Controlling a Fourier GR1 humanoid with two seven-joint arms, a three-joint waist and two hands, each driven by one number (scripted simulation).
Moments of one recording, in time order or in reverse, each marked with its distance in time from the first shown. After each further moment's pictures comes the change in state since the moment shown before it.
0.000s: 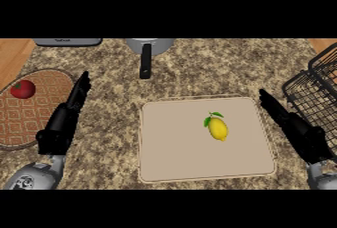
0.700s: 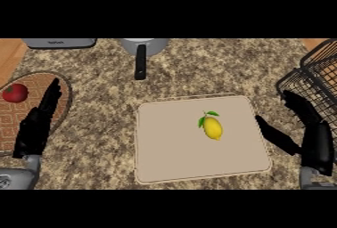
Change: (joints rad) left arm 0.053 0.071 0.130 0.126 -0.011 -0.006 0.007; right arm 0.070 0.188 -0.103 -0.083 0.380 -0.586 0.053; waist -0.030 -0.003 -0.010
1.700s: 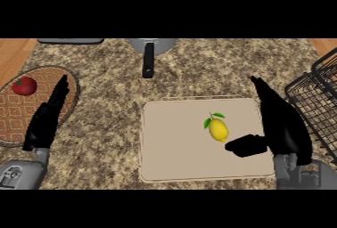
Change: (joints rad) left arm -0.056 -0.041 0.004 0.063 -0.034 -0.027 -0.008; right arm -0.317 -0.075 0.314 -0.225 0.378 0.574 0.900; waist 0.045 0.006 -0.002
